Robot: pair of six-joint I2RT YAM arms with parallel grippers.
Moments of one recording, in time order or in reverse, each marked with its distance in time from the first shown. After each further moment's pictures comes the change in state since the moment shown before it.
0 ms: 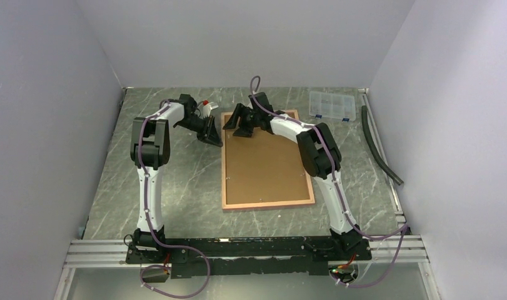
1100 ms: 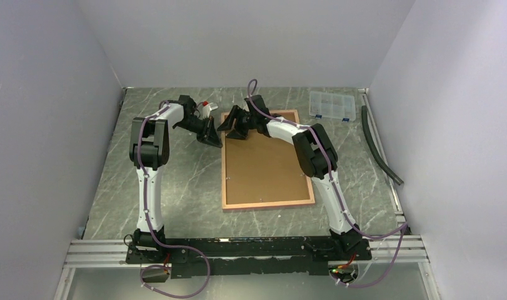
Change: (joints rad) left arm 0.000 -0.021 -0.043 0.016 0.014 -0.001; right arm 0.040 0.044 0.001 0.096 -0.069 0.116
